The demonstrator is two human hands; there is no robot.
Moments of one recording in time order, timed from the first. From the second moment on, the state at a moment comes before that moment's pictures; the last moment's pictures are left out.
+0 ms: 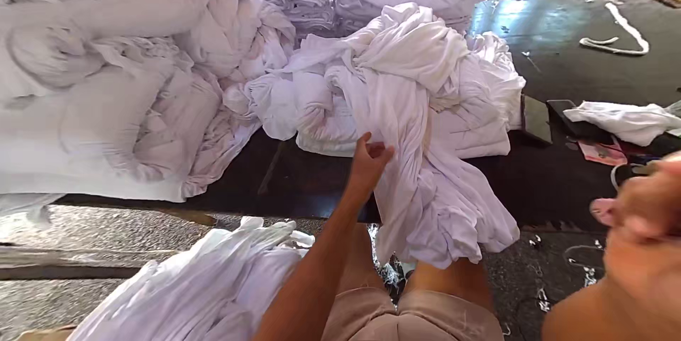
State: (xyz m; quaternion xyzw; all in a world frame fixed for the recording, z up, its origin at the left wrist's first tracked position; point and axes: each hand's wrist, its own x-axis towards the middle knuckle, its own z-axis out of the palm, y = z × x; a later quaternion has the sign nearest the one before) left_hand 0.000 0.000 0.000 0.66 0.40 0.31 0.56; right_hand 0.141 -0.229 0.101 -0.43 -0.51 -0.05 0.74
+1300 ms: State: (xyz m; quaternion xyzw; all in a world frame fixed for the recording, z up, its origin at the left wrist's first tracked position) left_hand -0.167 -0.160 -0.047 0.56 0.22 0.38 0.70; right_hand 0.019 -0.262 -0.071 -0.48 -0.76 0.06 0.43
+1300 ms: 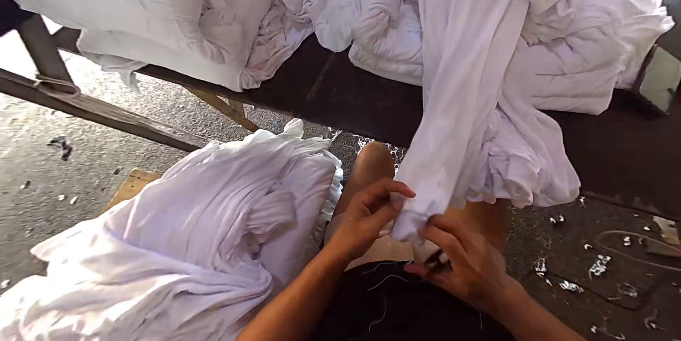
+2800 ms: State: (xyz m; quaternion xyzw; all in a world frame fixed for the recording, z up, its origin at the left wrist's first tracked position) left_hand -0.165 -0.186 -0.038 0.61 0.14 0.46 0.63; right_hand 0.026 -0.274 -0.017 -0.57 -0.73 -0.04 0.39
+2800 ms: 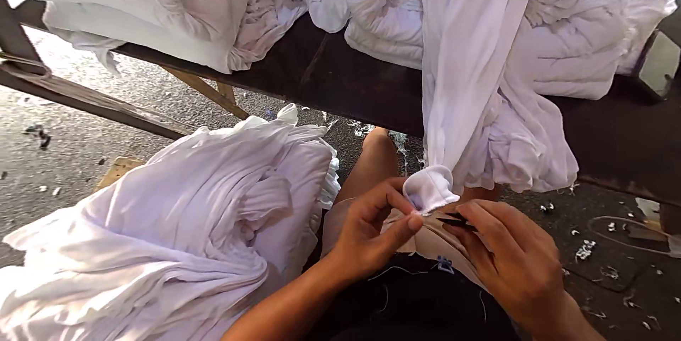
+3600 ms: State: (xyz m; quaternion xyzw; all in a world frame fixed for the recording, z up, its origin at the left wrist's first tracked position) left_hand -0.195 -0.105 0.015 0.63 0.30 0.48 0.53; right_hand 0.024 -0.238 -0.027 -0.34 -0.85 0.23 0.34
